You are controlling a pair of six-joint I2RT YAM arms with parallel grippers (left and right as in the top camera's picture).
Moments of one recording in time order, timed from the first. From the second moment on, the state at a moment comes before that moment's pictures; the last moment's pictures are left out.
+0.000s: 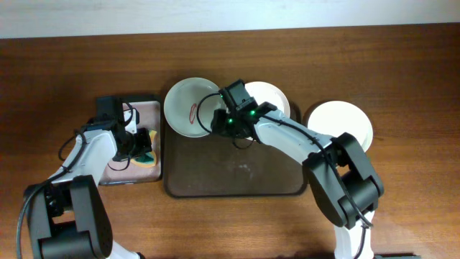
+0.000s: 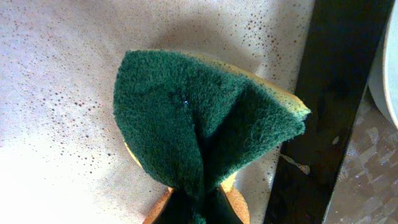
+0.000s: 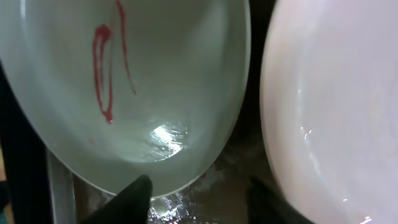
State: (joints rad) left arm 0.13 1.75 1.02 -0.61 0.14 -0.09; right arm 0.58 2.07 1.40 -0.36 -0.20 0.70
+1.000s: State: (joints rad) left arm 0.13 1.75 1.02 -0.61 0.14 -0.09; right arm 0.60 2.08 1.42 -0.53 -0.17 0.70
